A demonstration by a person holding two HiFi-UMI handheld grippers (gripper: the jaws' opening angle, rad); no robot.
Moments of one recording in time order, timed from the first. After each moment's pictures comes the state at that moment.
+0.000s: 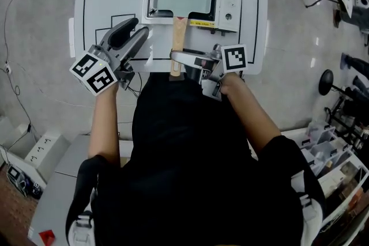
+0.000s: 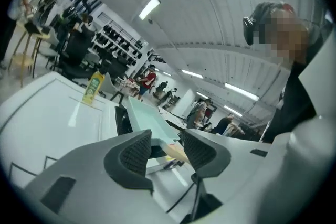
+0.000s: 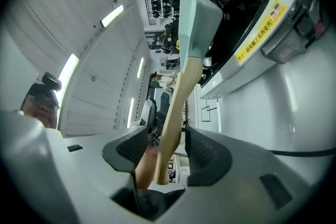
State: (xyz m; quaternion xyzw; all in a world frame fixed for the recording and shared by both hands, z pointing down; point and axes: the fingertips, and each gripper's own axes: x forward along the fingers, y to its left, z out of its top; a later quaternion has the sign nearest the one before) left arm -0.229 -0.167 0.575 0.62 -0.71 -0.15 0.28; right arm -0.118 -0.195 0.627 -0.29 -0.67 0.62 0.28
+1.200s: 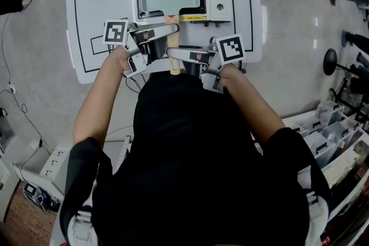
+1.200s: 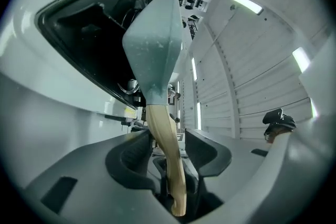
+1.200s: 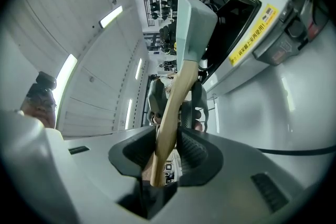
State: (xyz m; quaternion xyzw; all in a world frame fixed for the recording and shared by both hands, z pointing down) left arm -0.147 -0.251 0.639 0.59 -0.31 -0.40 0.62; right arm -0.114 -0.199 0.634 -0.27 -0.68 0.62 0.29
